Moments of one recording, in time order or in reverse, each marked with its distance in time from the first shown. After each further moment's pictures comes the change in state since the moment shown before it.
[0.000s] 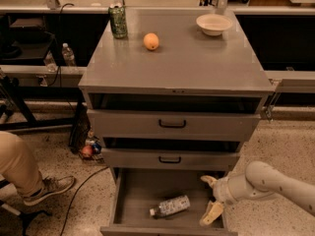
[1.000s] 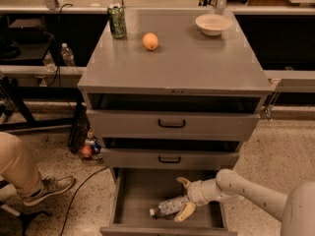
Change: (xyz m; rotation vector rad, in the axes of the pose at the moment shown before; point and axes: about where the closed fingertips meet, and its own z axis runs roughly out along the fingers) arm 0.001 -0.041 0.143 -0.012 -0.155 -0.085
